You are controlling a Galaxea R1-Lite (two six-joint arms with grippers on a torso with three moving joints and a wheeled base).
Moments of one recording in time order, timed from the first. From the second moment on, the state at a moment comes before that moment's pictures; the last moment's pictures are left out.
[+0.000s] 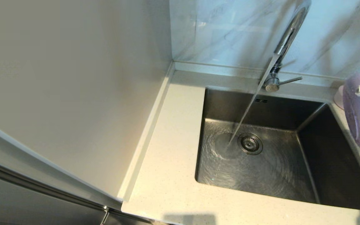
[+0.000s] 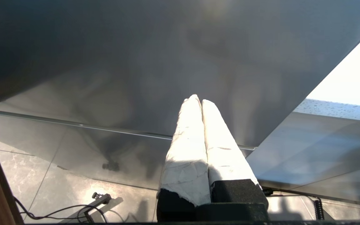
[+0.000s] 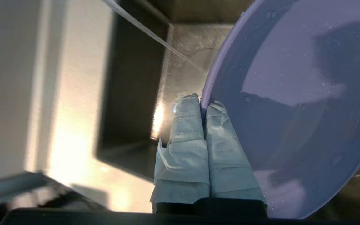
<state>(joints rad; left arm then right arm) 0.00 0.00 0.00 0.00 0.00 0.00 -0.36 1.42 -1.45 0.52 0.62 0.16</state>
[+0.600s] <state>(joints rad) 0.00 0.00 0.00 0.00 0.00 0.00 -0.46 1.40 -1.13 0.33 0.51 -0.38</state>
